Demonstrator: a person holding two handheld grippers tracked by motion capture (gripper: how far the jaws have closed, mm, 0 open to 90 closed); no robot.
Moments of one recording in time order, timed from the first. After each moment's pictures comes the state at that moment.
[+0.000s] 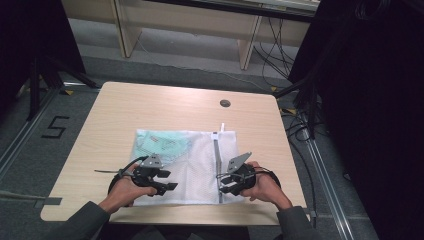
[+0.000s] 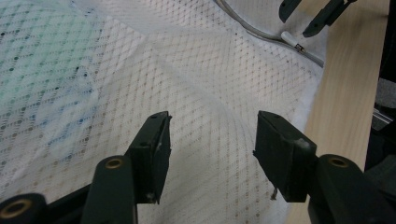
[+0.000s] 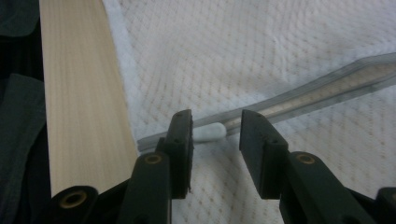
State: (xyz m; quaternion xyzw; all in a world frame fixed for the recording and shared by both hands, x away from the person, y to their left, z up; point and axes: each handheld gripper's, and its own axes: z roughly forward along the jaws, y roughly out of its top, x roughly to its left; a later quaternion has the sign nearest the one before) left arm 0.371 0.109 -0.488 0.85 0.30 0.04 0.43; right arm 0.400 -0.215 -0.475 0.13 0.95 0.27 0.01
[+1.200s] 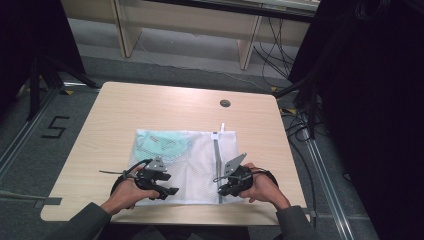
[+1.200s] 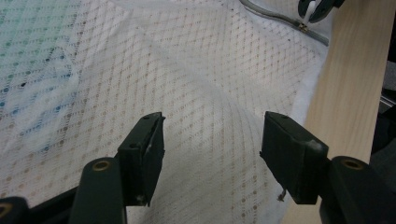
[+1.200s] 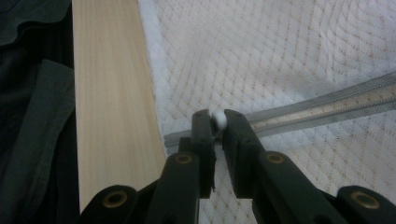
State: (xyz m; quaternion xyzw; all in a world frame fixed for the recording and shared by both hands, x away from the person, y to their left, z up) left arm 0.370 0.104 -0.495 0.87 0.30 0.03 0.40; right arm 0.397 -0.207 -0.478 0.12 0.96 0.26 -0.03
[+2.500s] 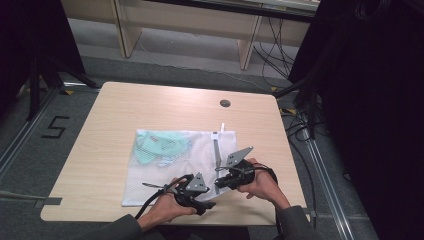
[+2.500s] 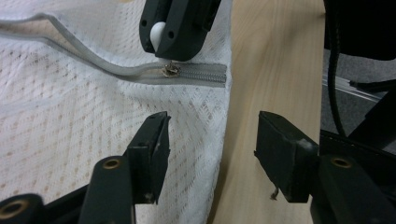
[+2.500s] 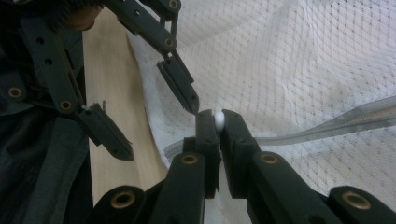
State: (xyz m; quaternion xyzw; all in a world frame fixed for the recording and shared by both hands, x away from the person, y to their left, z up) left arm 0.342 -0.004 -0.507 0.87 0.19 0.05 0.44; right arm 0.400 -0.206 -0.456 0.15 0.93 0.32 -0.02
